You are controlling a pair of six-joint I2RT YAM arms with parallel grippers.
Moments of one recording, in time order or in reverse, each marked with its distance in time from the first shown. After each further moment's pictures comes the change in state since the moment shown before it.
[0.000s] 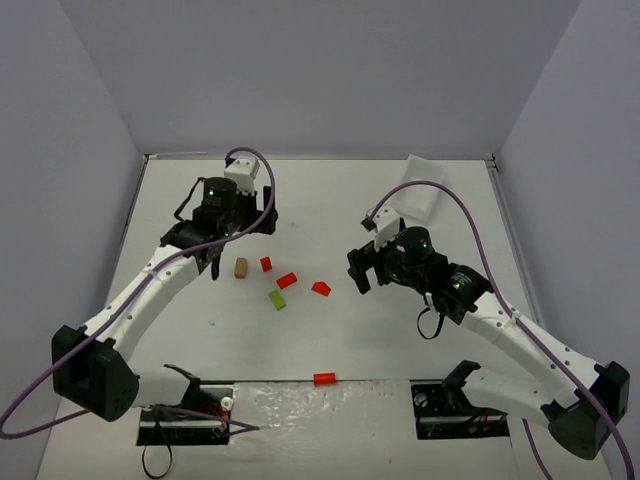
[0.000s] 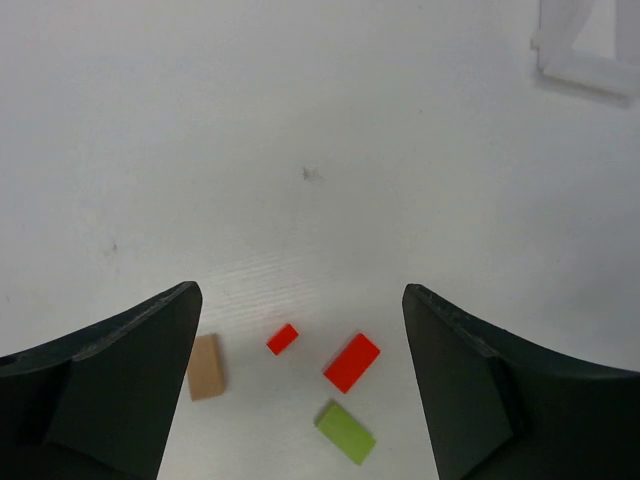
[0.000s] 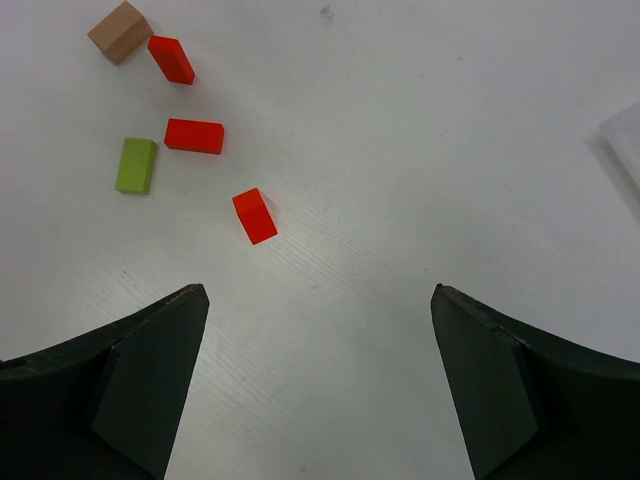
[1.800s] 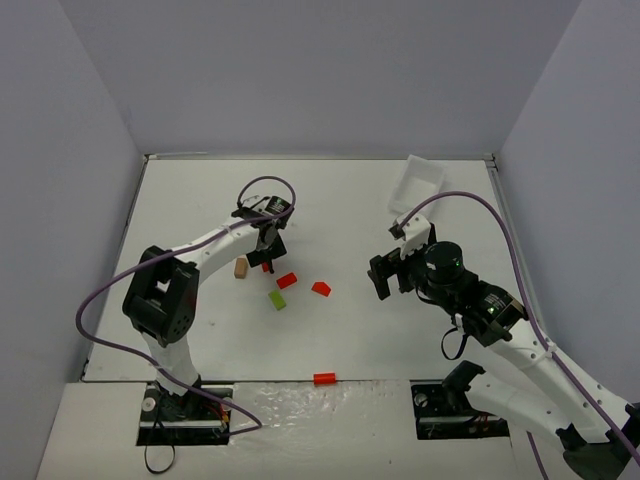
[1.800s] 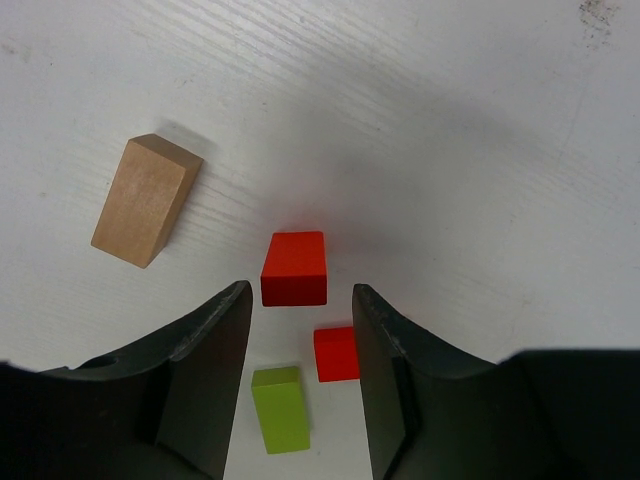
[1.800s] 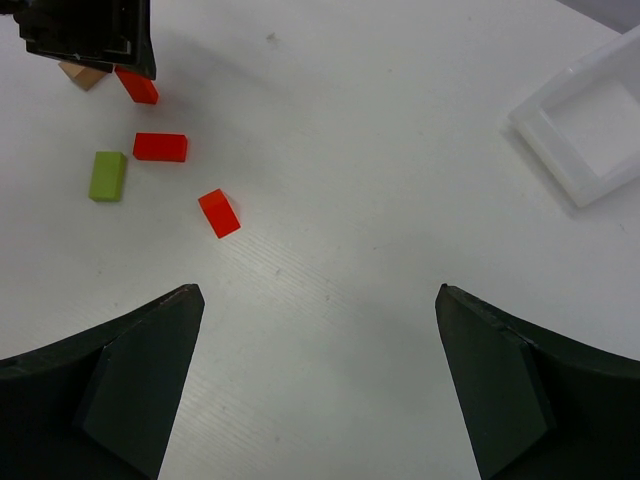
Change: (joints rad) left arm -0.113 0.488 0.184 -0.434 -0.371 -0.767; right arm -0.002 -0.213 -0.025 -0.098 0.102 -0.005
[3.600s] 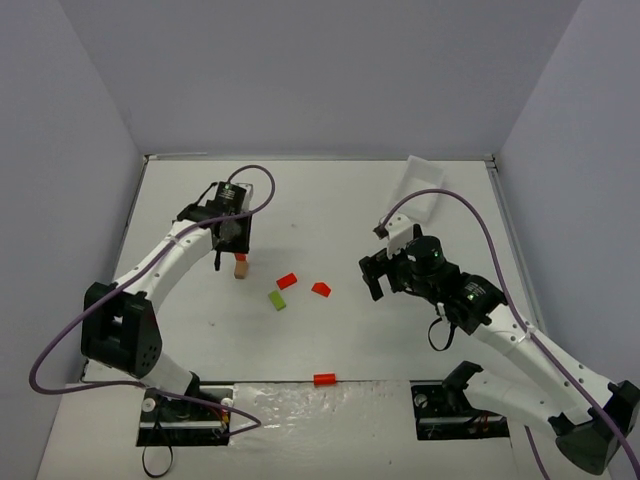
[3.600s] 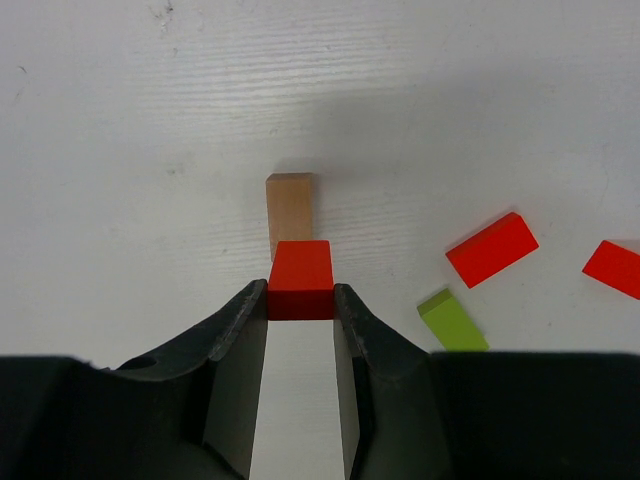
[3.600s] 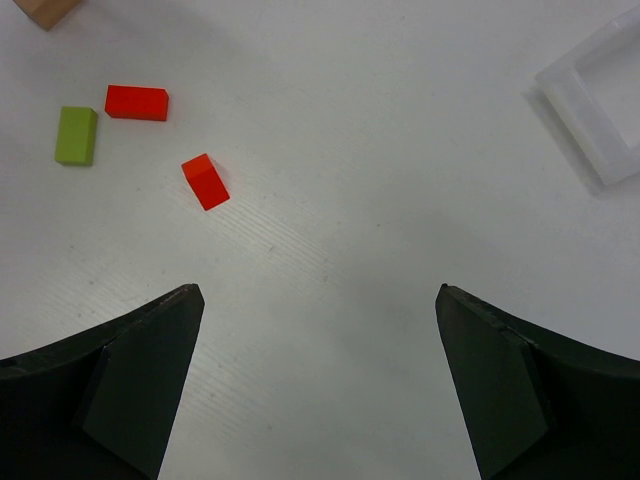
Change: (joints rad) left arm 0.182 -0.264 -0.076 0.009 0.254 0.715; right arm -0.005 0.116 -0.005 0.000 -0.010 -0.018
